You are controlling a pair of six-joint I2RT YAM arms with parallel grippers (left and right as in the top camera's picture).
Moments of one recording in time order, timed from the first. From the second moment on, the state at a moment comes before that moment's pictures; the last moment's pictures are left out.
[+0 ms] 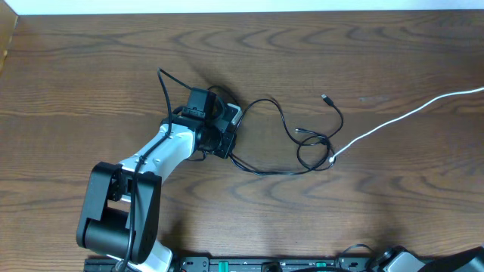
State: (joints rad) left arm -0.28 1.73 0.94 -0.47 0.38 0.14; right arm -0.77 1.34 1.10 1.09 -1.11 1.41
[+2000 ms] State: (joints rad) left arm -0.28 1.73 0.94 -0.45 0.38 0.13; right arm -0.32 1.35 1.08 -0.40 -0.53 0.55
